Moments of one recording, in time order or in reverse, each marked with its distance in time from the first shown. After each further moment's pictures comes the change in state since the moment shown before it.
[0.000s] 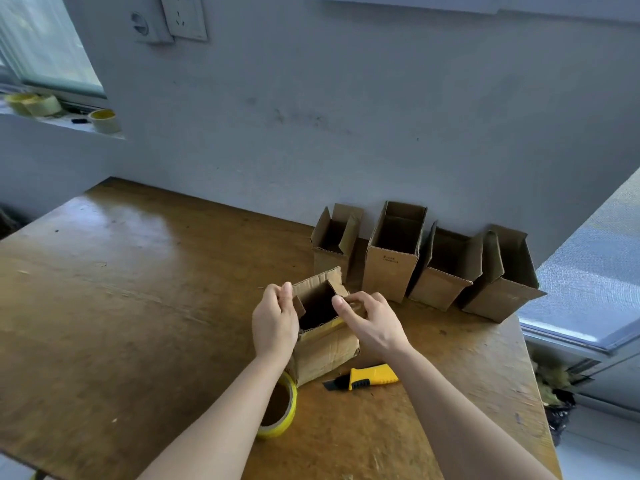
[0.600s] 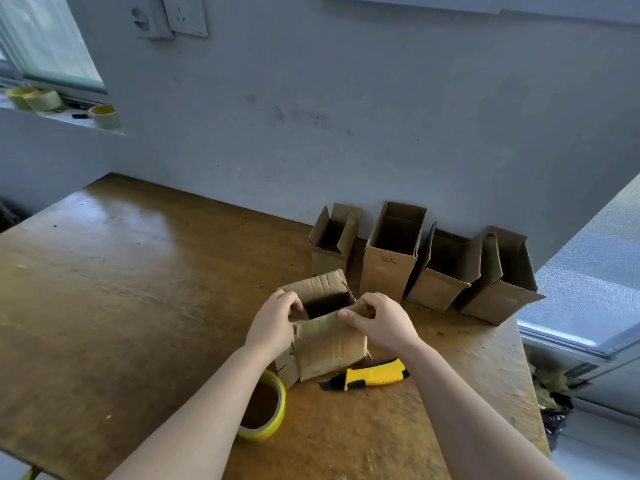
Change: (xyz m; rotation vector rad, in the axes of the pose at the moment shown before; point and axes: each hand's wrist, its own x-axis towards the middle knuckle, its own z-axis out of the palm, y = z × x) left_hand 0.017 -0.022 0.000 0.369 -0.413 0.275; right_hand 0.014 0.022 -0.016 -0.166 -0.059 -0.086
